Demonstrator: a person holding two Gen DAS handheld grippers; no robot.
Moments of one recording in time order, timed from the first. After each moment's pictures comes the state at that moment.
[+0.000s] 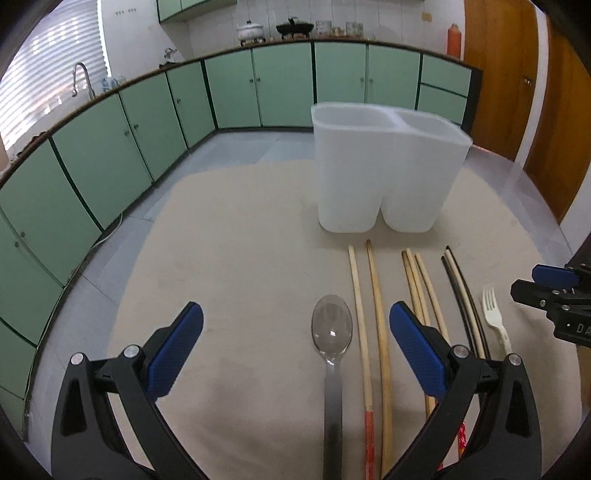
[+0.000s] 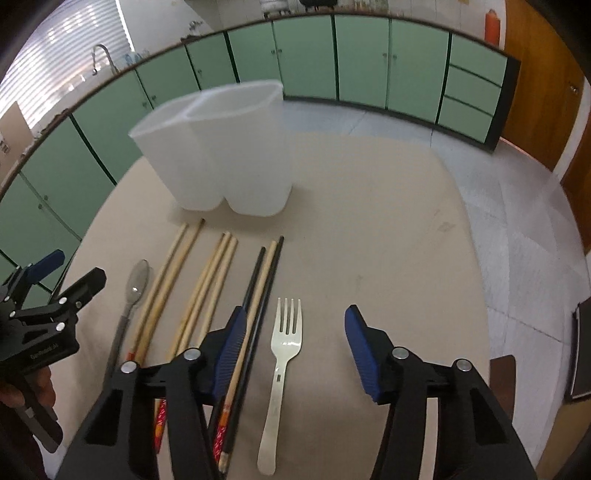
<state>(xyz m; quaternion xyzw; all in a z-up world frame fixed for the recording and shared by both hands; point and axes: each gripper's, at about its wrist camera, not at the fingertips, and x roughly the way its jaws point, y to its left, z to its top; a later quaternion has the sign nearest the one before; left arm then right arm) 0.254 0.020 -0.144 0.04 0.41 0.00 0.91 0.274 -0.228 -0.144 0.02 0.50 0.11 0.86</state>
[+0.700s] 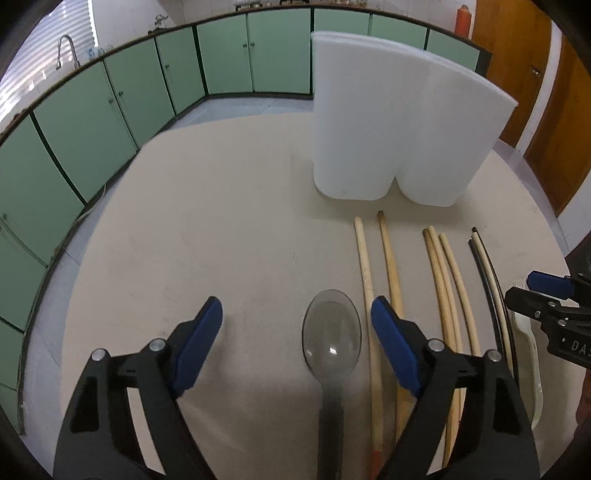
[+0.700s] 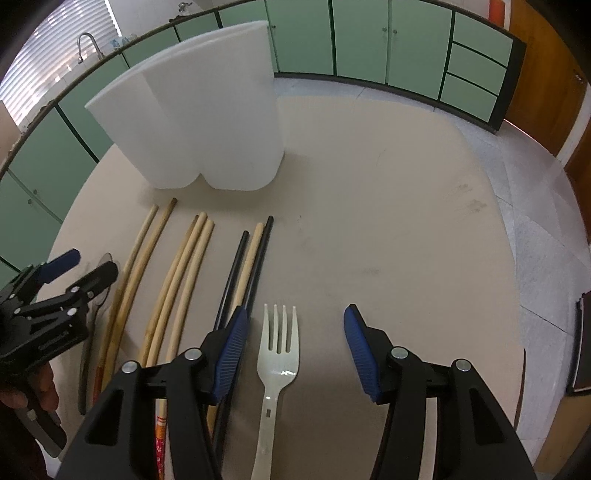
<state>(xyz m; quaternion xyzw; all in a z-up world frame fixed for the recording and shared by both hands) 0.292 0.021 -0.187 0.02 0.47 -0.01 0.88 0.298 -0.228 -0.174 0.01 0.53 0.10 0.84</state>
